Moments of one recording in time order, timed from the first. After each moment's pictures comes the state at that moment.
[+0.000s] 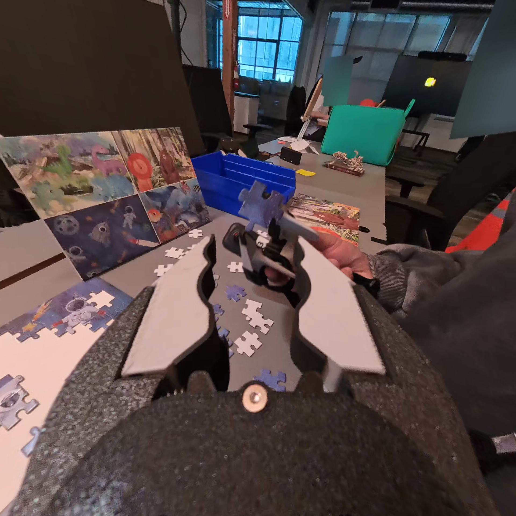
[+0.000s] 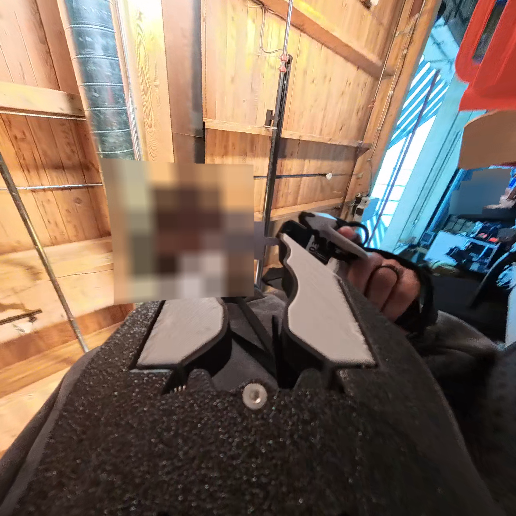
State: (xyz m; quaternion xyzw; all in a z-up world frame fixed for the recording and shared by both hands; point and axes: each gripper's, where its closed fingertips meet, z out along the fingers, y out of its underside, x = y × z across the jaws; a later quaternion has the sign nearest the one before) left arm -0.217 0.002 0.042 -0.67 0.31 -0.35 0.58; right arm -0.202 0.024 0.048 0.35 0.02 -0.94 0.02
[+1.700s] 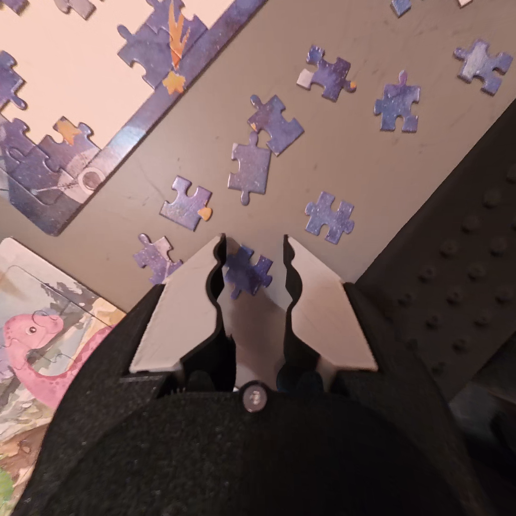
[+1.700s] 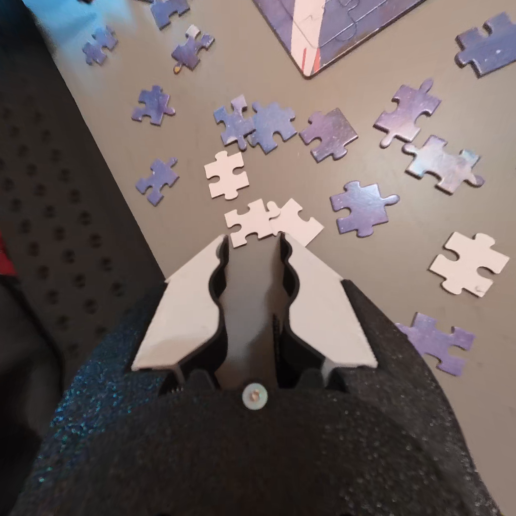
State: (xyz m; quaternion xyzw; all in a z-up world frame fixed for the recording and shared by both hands) left arm -0.406 -0.028 -0.163 -0.92 0.32 -0.11 0.22; right arm -0.131 0.025 -0.168 0.79 0.51 -0.26 -0.20
